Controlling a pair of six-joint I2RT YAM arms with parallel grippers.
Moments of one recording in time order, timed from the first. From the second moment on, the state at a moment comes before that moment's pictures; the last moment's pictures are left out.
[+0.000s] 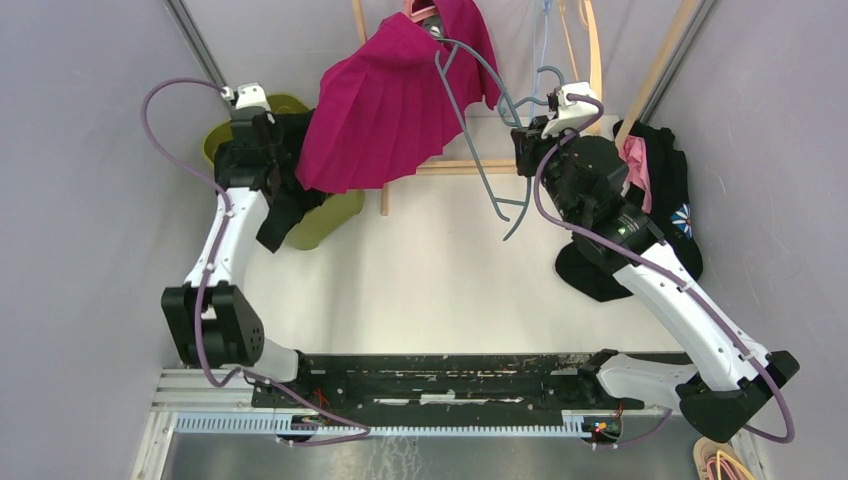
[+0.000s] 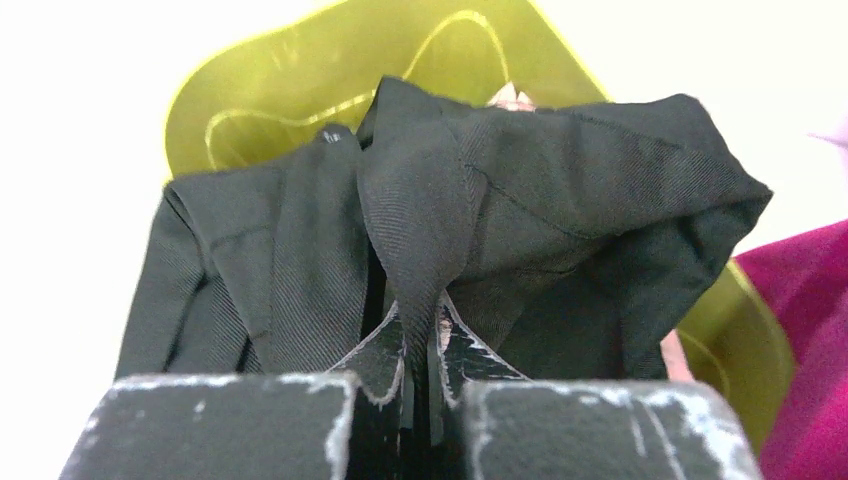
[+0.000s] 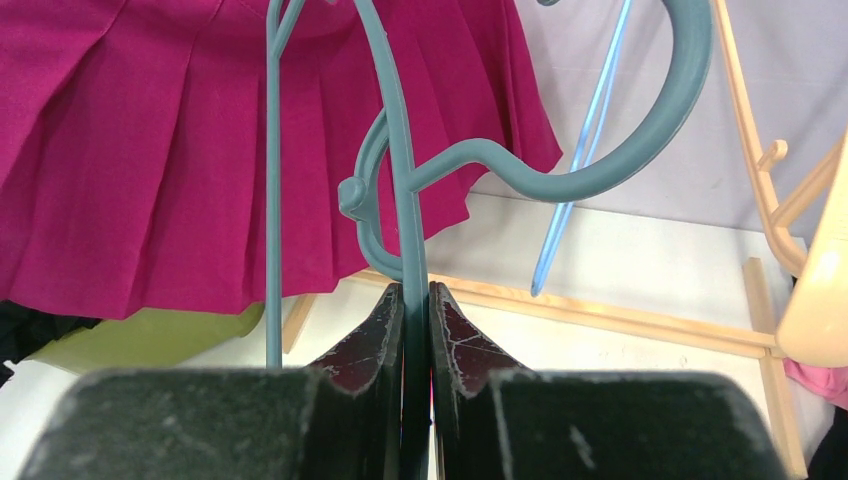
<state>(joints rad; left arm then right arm) 0.03 1.44 1.33 -0.24 -0.29 -0.07 0.63 1.15 1.34 -0.18 0.35 0.10</state>
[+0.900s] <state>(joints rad) 0.10 1.69 1.48 -0.35 -0.05 -0.14 0.63 1.13 1.36 -0.22 0.42 0.00</state>
